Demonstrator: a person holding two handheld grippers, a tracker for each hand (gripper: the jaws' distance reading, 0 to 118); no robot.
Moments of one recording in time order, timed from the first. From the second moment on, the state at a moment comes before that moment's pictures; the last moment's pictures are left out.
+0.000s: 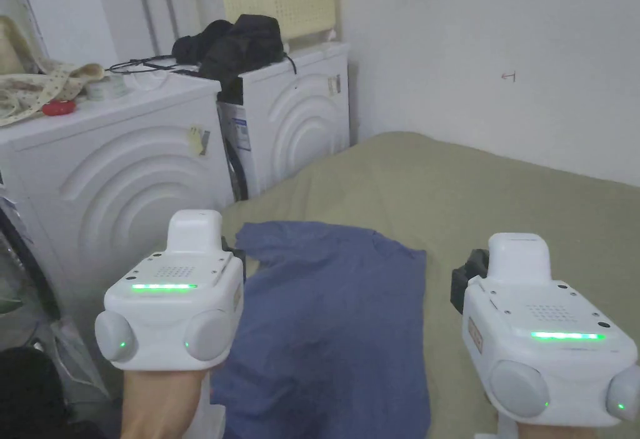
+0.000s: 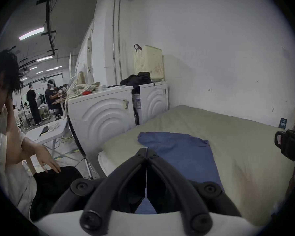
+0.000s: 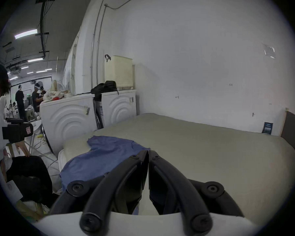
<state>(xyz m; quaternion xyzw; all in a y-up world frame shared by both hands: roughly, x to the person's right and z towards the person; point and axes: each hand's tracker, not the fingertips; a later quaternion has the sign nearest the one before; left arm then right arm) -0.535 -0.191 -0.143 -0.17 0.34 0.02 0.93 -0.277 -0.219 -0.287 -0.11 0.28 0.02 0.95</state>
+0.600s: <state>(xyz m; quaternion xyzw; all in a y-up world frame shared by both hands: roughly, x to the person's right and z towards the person) -0.605 -0.322 -0.383 -0.41 0.15 0.11 0.89 -0.309 -0.294 -0.346 -0.18 0.29 0.05 0.94</state>
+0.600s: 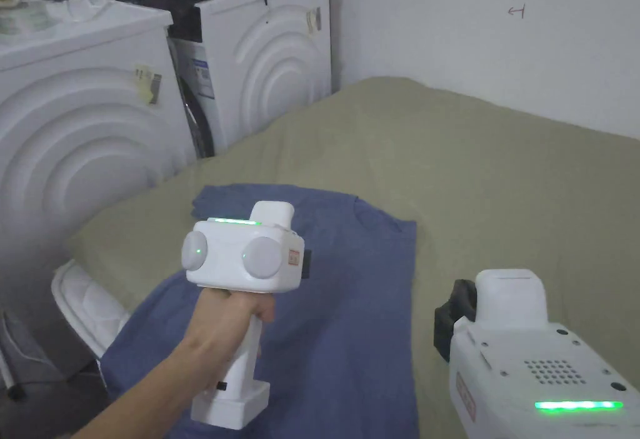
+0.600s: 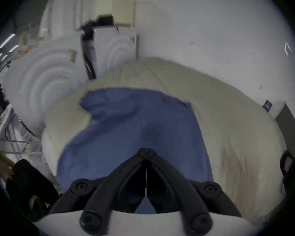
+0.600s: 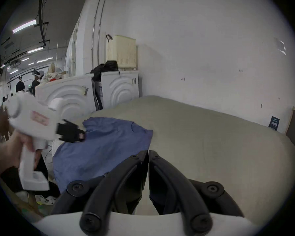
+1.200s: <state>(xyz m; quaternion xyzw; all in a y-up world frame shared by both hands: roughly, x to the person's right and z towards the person) -0.589 -0.397 -0.453 -0.50 0.16 0.07 0.85 -0.285 -0.347 -0.384 -0.25 0.26 0.05 0.93</state>
